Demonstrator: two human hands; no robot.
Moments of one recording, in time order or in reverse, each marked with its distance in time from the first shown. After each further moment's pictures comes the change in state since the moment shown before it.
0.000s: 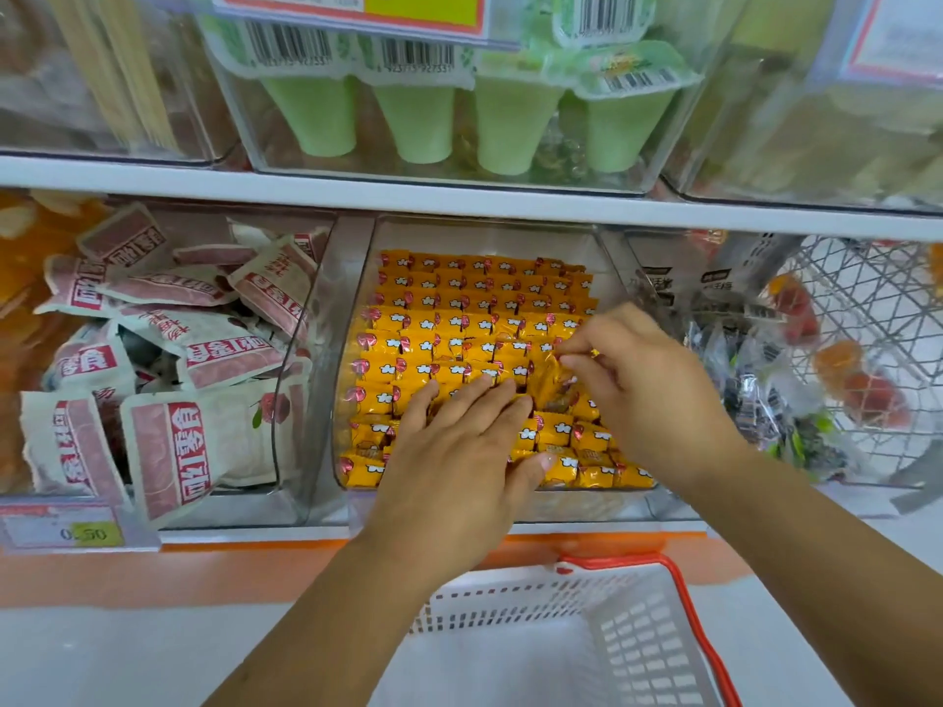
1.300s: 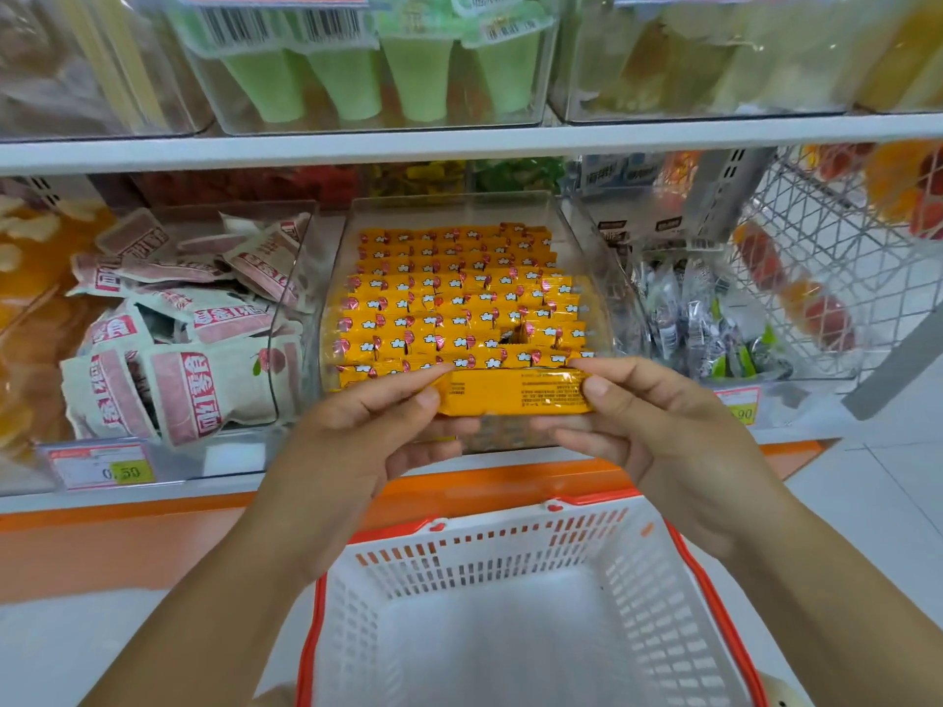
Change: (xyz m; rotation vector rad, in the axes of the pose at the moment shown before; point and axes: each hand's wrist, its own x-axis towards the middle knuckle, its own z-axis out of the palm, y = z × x) left_hand -0.074 0.011 -0.057 -1.477 -0.009 -0.370; right_hand -0.105 -0.034 -0.041 1.492 -0.126 0.628
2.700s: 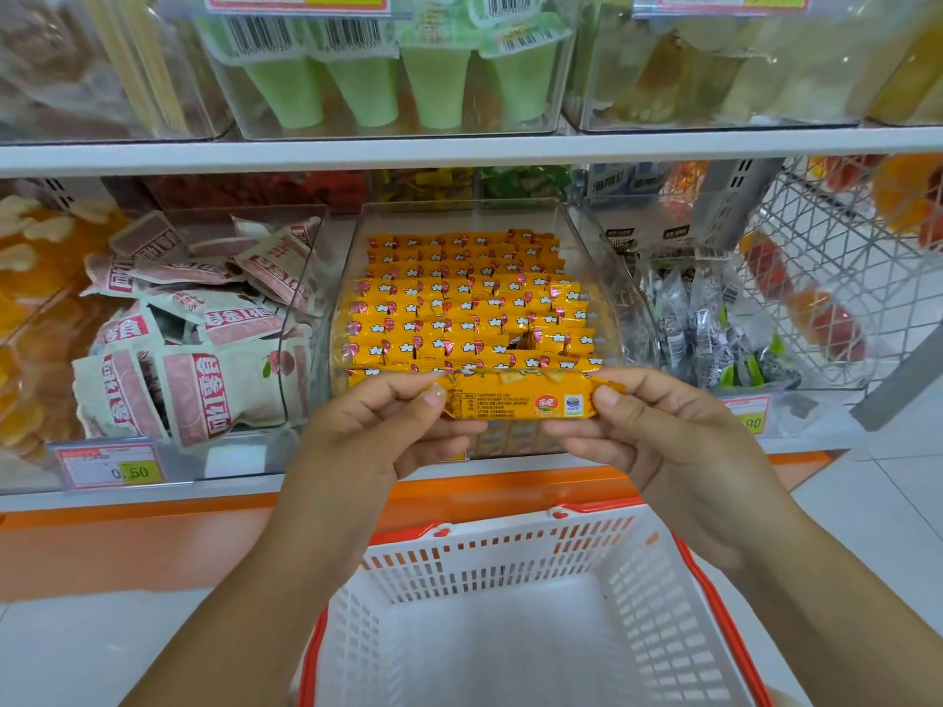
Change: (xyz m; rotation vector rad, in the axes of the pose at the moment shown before) left_hand -0.001 -0.001 0.009 -0.080 0.159 0.056; right_hand 0.001 0.003 -0.001 0.031 0.001 -0.005
